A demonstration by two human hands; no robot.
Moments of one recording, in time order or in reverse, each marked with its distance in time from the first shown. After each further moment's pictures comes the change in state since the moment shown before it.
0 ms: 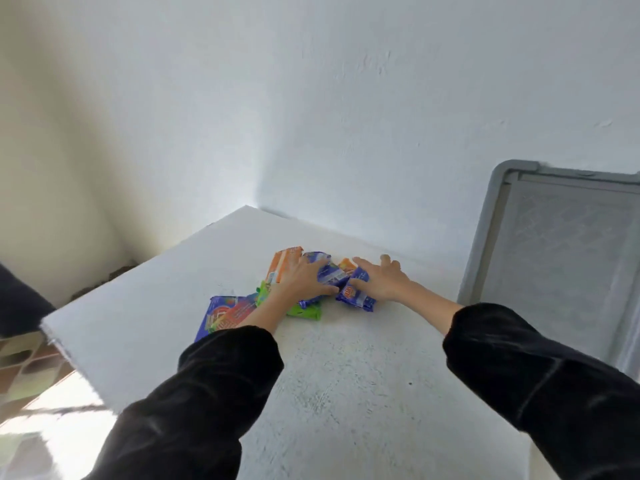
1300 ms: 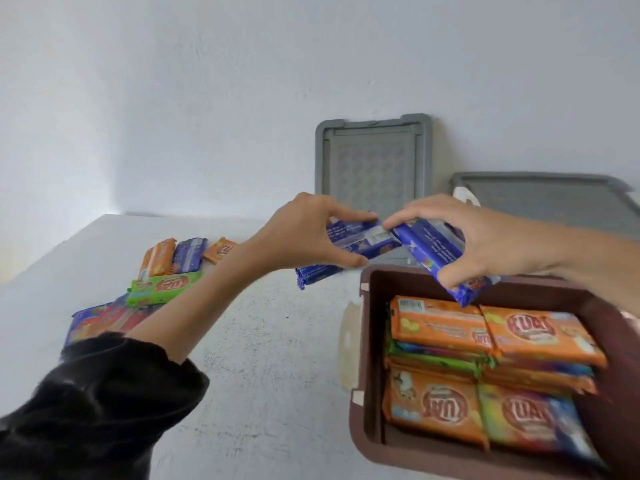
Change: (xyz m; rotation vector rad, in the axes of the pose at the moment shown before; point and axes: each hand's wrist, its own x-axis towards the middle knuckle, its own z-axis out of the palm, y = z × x) left_hand -0.164 0.223 -0.047 -0.062 0.103 0.812; right_hand -0.332 0.116 -0.109 0.429 0.089 -0.056
